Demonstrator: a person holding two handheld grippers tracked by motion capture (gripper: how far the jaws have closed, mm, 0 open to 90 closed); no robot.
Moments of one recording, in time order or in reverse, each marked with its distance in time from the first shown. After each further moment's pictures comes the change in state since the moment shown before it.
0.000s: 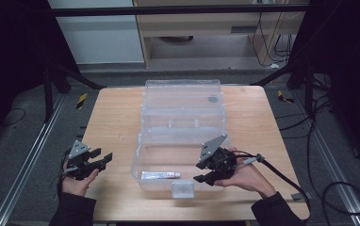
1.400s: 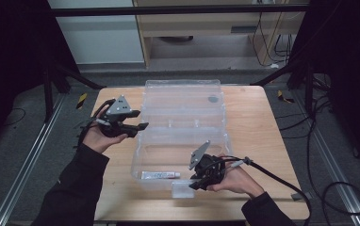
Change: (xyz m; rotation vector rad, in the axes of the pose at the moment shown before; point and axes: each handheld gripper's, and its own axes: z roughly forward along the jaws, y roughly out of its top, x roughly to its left) left arm -0.077 0.167 0.024 0.027 -0.285 0.544; right arm 0.002 0.001 0.038 0.124 0.103 -0.002
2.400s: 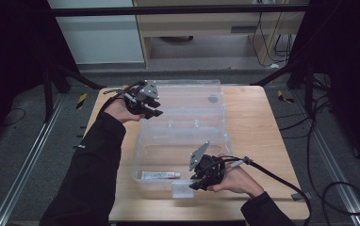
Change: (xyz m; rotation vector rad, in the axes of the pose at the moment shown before) left arm 0.033 0.051 0.069 0.208 -0.162 0.244; right arm 0.001 0.000 0.000 0.008 -0.004 -0.027
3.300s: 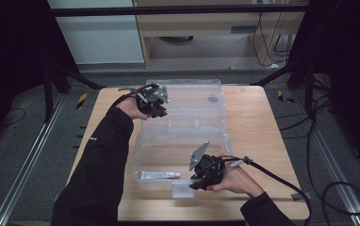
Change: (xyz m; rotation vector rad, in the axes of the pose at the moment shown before) left arm 0.008 0.009 0.035 0.109 -0.059 0.103; right arm -0.001 0.000 0.000 -0.002 0.003 0.005
